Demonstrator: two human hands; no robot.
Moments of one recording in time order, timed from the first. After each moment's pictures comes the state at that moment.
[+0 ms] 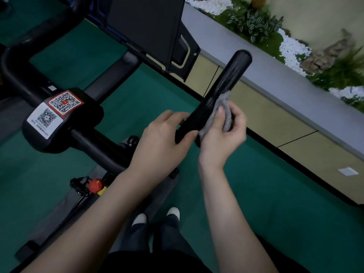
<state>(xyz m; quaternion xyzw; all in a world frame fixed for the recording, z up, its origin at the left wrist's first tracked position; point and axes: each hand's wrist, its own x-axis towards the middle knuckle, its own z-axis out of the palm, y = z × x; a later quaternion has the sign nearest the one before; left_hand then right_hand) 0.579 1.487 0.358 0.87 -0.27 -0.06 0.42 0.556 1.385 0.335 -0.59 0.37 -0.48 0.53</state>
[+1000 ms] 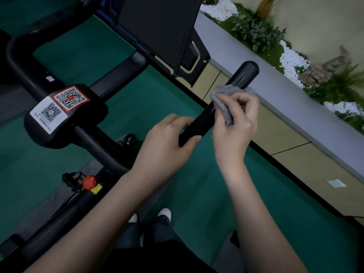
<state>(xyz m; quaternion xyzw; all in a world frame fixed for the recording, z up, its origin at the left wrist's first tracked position) 0.580 1.487 0.359 0.86 -0.25 -0.08 0.44 0.559 1.349 0.355 -0.85 0.16 -0.44 0.25</state>
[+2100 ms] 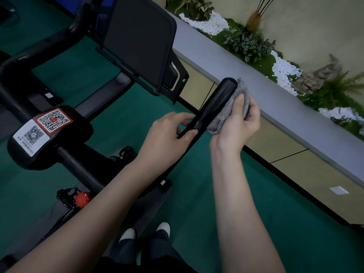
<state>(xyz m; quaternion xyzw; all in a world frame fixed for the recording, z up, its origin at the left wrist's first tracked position) 0.610 1.445 0.365 0.84 -0.25 -0.11 0.47 0.592 1.323 0.377 -0.44 0.31 -0.51 0.68</state>
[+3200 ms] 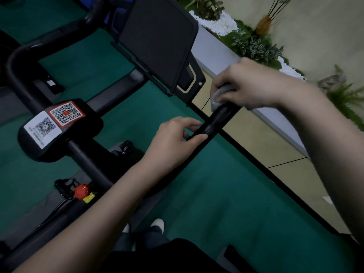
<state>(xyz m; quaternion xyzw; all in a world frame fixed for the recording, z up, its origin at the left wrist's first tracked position) 0.614 1.452 0.364 0.83 -0.23 -0.14 0.49 0.642 1.286 0.487 -0.98 -0.10 0.15 0.01</state>
